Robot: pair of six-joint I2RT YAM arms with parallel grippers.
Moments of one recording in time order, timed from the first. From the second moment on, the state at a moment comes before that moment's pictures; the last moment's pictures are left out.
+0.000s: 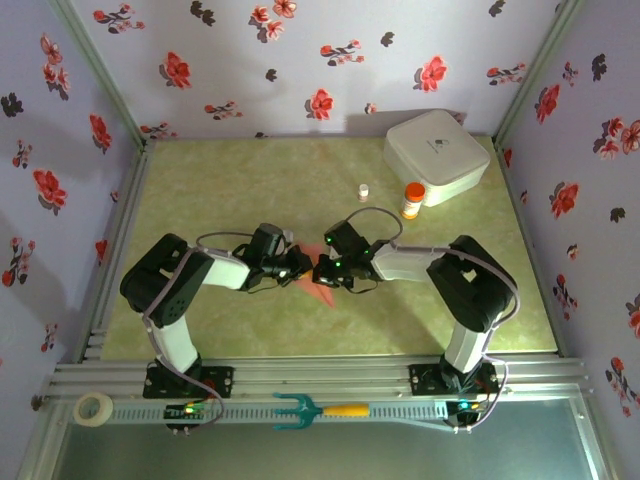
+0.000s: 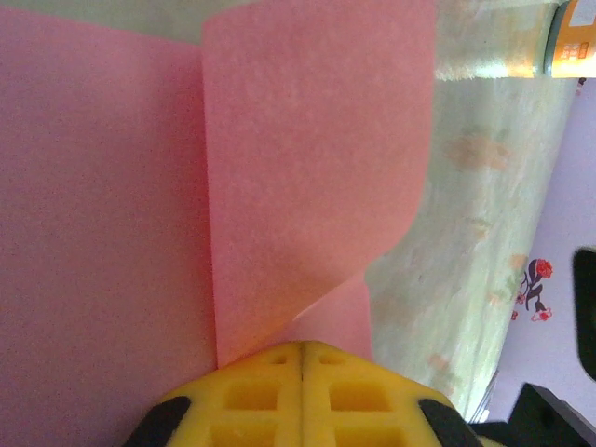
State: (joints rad) left arm -0.62 1.79 0.66 0.38 0.45 -1.09; right arm 0.78 1.77 0.90 -0.13 -0.37 0.90
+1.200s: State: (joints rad) left arm -0.65 1.80 0.79 0.11 0.46 -0.97; right arm 0.75 1.75 0.74 0.11 -0.43 0.94
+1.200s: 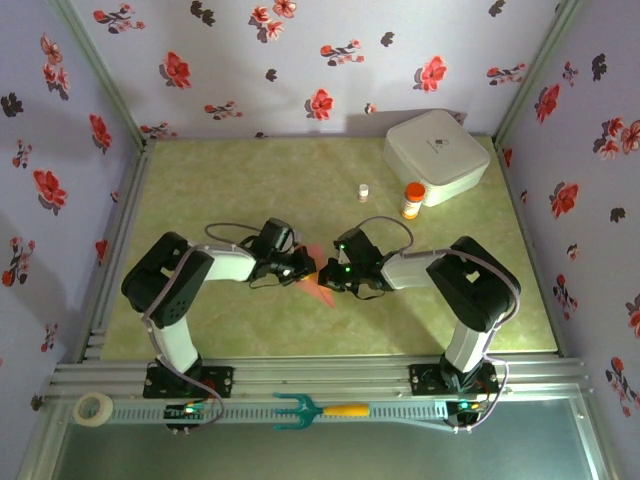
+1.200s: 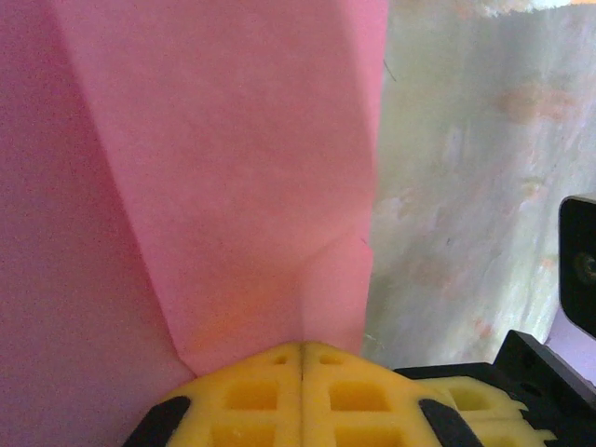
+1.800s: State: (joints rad) left arm -0.49 1.83 0.90 -0.07 0.47 -0.86; right arm 0.75 1.75 0.73 0.12 -0.43 0.93
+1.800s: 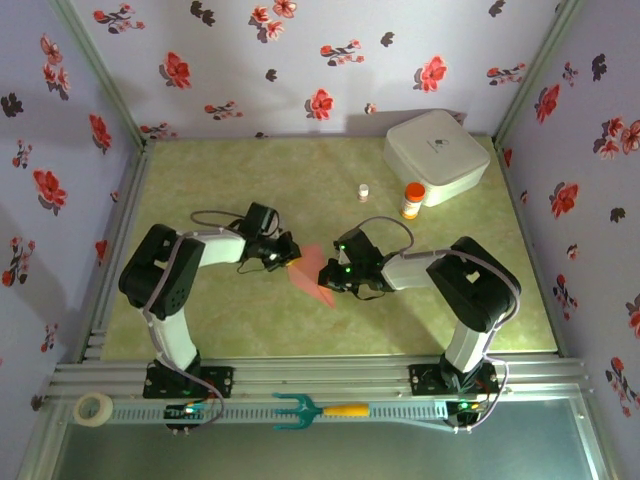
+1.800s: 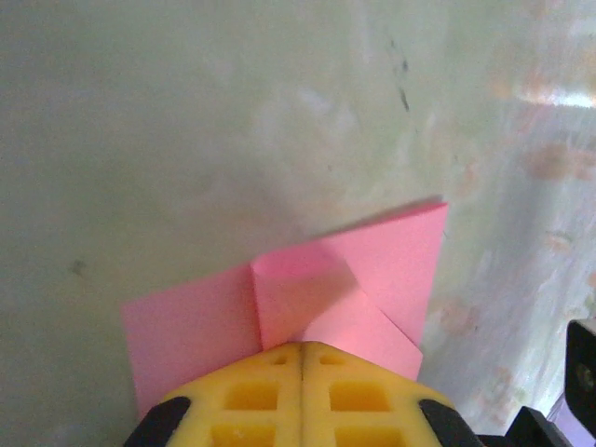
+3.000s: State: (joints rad) left arm -0.53 1.83 0.94 -0.08 0.48 -0.81; right arm 0.75 1.75 0.74 0.10 -0.43 0.89
